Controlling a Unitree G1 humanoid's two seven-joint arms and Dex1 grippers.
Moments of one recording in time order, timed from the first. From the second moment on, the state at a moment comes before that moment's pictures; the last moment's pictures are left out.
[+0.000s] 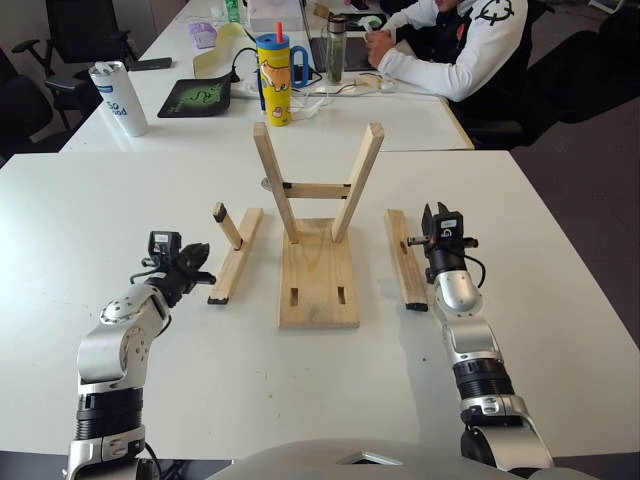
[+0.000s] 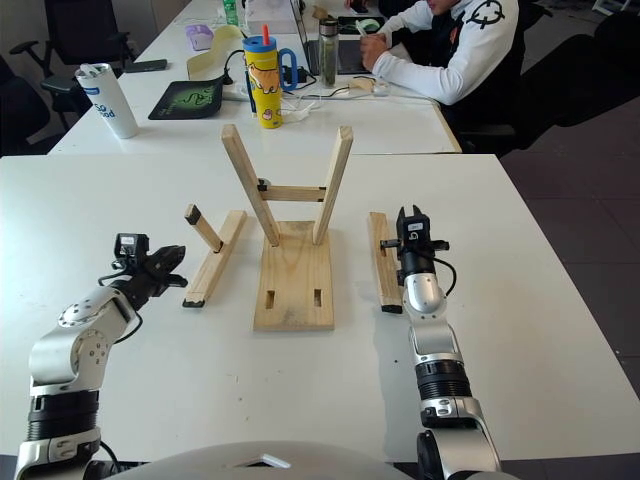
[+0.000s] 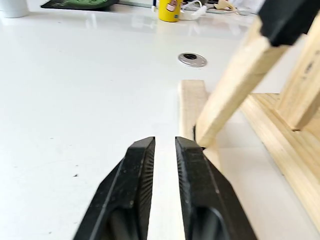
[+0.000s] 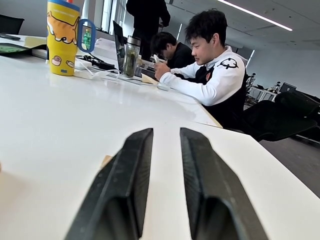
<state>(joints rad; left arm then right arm) -0.07 0.40 0.21 -0.18 -0.39 0.68 -0.32 -0.24 -0.16 -0.06 0.29 -0.11 -0.15 -0.06</state>
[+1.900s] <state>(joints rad) -0.25 0.32 0.27 -0.10 -0.21 0.19 -0.16 -0.42 -0.18 -0.10 0.24 0.00 -0.05 -0.01</state>
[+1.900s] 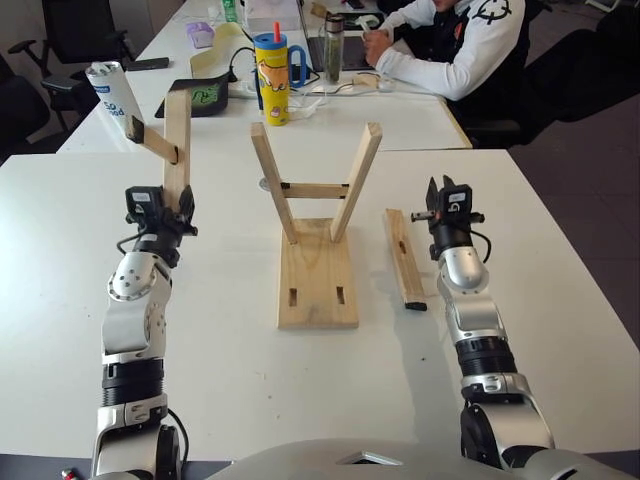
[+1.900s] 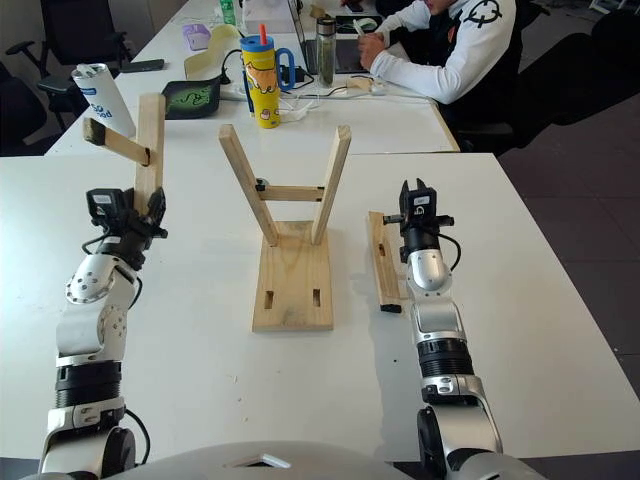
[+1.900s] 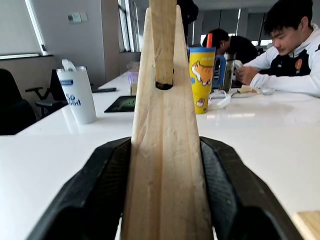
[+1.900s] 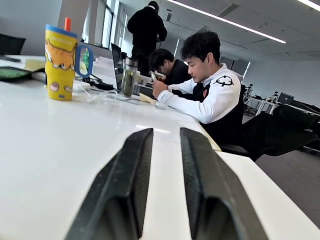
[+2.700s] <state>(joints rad) -0.26 0.40 0.00 -0.38 -0.27 0.19 -0.50 -0.67 -0.12 -0.30 -0.19 1.31 0.88 0.07</state>
